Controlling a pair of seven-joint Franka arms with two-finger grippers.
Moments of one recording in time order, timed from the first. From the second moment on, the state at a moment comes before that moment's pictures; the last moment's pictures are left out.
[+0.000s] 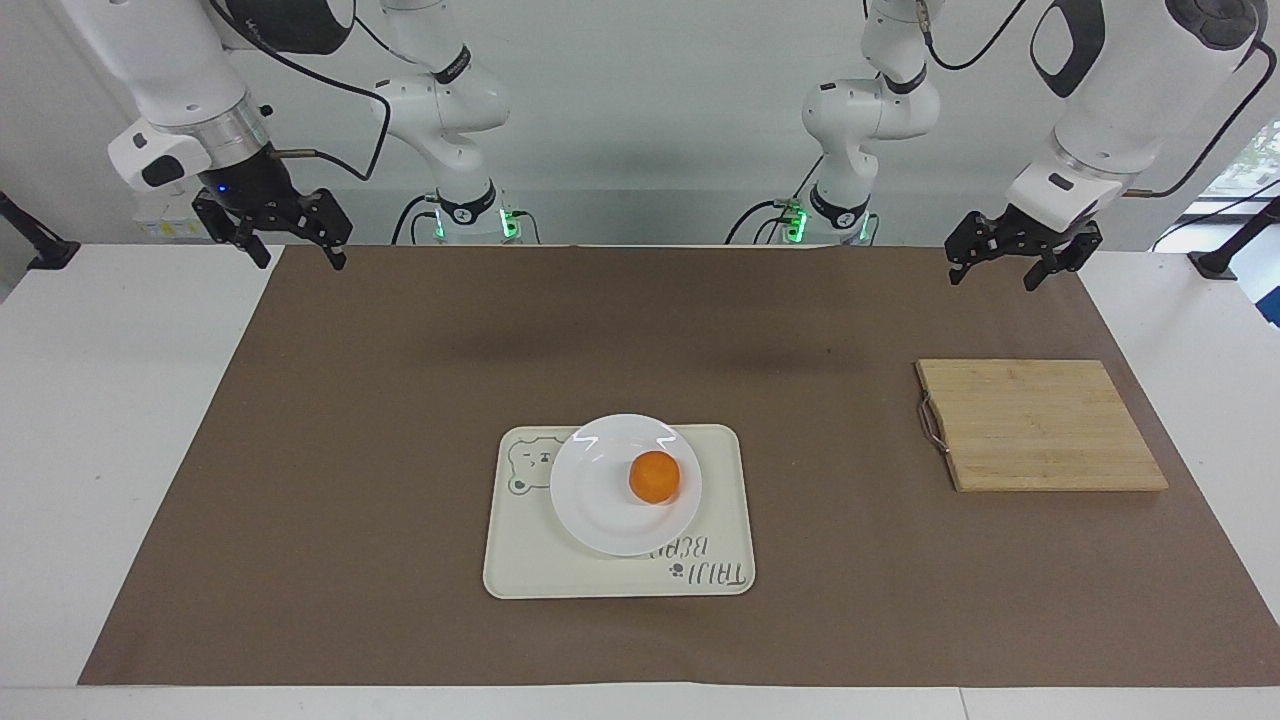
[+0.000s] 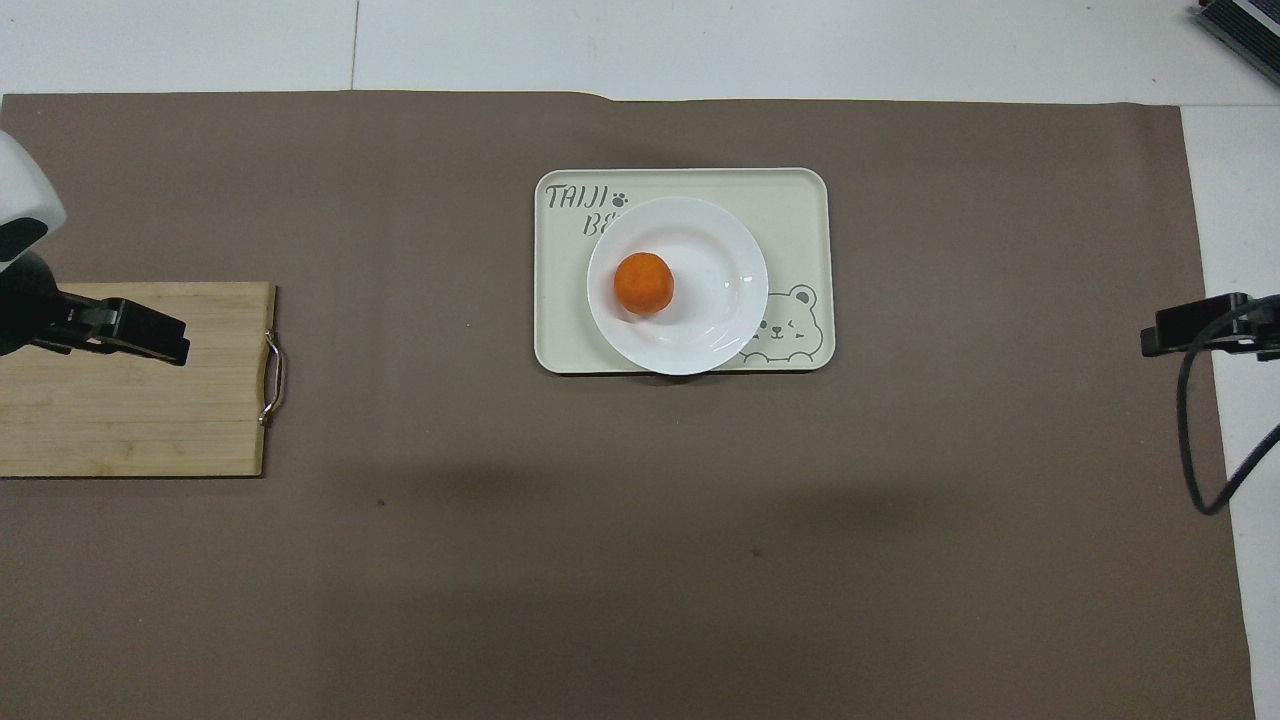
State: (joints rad) left arm -0.04 0.01 -0.05 -1.58 -0.01 1.52 0.08; right arm 0.14 -0.04 -0.22 -1.60 0.02 1.56 -0.04
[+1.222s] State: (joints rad) left arm -0.04 0.01 -0.05 -1.58 -0.01 1.52 0.08; right arm 0.14 -0.06 -0.22 -1.58 -0.03 1.55 -0.07
